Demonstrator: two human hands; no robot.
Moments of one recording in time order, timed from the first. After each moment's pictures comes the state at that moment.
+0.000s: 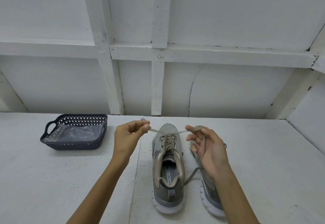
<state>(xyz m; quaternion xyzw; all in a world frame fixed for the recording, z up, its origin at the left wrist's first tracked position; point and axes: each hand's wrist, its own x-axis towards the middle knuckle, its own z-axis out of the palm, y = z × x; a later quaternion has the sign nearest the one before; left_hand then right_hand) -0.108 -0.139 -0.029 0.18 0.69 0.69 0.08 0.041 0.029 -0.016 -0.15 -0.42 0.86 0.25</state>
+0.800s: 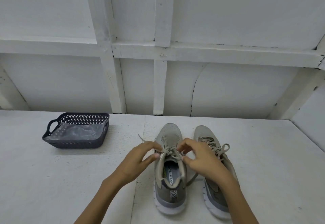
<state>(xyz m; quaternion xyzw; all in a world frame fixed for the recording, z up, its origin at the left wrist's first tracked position) -0.100 -0.159 -0.079 0.47 0.79 0.38 0.12 0.039 0.032 -0.037 -0.14 -0.93 0.33 0.06</state>
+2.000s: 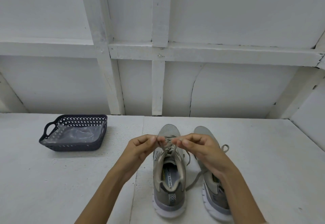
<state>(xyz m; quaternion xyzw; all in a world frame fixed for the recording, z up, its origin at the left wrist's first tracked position) -0.087 -0.144 -0.039 0.24 0.51 0.74 0.36 0.041 0.040 -0.014 -0.08 -0.65 0.75 0.09</state>
